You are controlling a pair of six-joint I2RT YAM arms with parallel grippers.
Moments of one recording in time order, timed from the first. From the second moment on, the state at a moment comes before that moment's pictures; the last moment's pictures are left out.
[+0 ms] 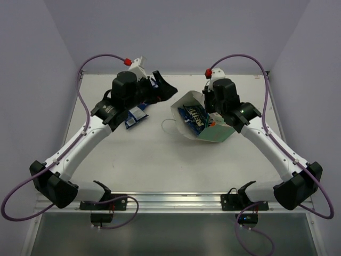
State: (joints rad) left arm -0.52 1.35 1.37 -0.31 0.13 -0.70; right arm 0.54 1.32 1.32 -0.55 0.22 0.16
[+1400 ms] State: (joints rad) left arm -0.78 1.90 1.53 -0.31 0.00 -0.87; right arm 0.54 1.33 1.28 -0.52 0.19 0.16
